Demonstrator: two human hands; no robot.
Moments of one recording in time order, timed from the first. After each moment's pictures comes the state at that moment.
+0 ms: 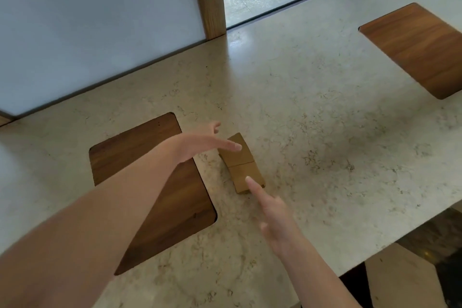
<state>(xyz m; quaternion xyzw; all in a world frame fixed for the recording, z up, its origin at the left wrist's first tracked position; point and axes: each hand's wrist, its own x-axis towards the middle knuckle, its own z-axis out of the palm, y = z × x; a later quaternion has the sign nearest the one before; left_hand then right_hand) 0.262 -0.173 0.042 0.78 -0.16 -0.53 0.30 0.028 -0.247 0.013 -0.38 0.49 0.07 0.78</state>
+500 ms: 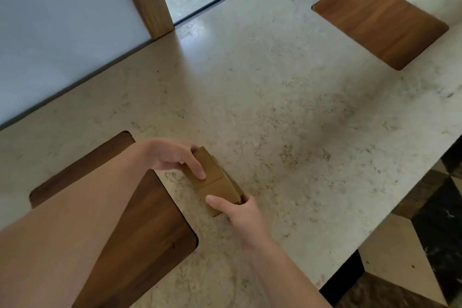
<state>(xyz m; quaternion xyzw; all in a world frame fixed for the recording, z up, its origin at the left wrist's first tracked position) 0.300 -0.219 0.007 0.67 -0.19 -0.70 0.17 0.053 -0.248 -0.018 -0.39 0.54 0.04 0.74</state>
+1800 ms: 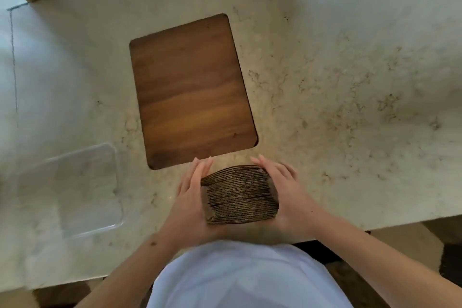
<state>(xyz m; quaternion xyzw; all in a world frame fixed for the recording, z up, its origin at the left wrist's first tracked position) 0.016 0.055 -0.047 0.90 -0.25 -0.22 0.27 -0.040 -0.207 -0.057 -0.87 -0.04 0.15 0.47</state>
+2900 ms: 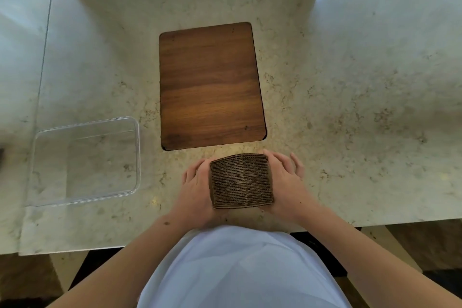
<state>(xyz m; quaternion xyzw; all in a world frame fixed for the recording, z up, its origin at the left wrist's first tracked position) -0.017 0.070 -0.067 0.93 -0.18 -0.16 0.29 -0.052 -0.187 -0.076 -0.95 -0.07 0.10 0.30</state>
